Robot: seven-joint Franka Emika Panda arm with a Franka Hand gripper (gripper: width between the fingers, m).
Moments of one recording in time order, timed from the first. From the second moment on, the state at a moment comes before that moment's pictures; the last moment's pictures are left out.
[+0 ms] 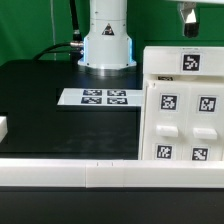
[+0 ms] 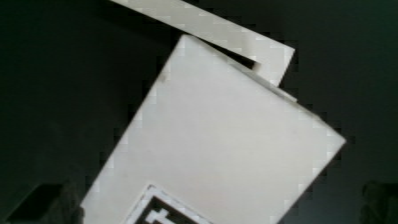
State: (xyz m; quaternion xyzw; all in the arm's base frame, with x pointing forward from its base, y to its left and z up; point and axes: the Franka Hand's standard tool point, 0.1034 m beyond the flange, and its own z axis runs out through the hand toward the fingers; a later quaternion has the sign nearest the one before) arm 0.618 0.105 0.185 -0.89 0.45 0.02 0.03
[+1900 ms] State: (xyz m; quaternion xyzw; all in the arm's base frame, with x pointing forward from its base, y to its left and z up) arm 0.620 0.090 0.177 -0.82 -0.57 0.00 -0.01
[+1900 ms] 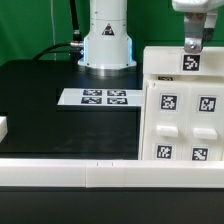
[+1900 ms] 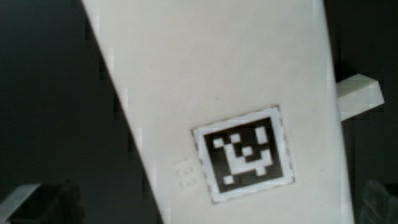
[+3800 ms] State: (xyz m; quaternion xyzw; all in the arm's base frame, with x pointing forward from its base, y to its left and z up) arm 0.615 0.089 0.154 -0.97 -0.24 0.00 -0.03
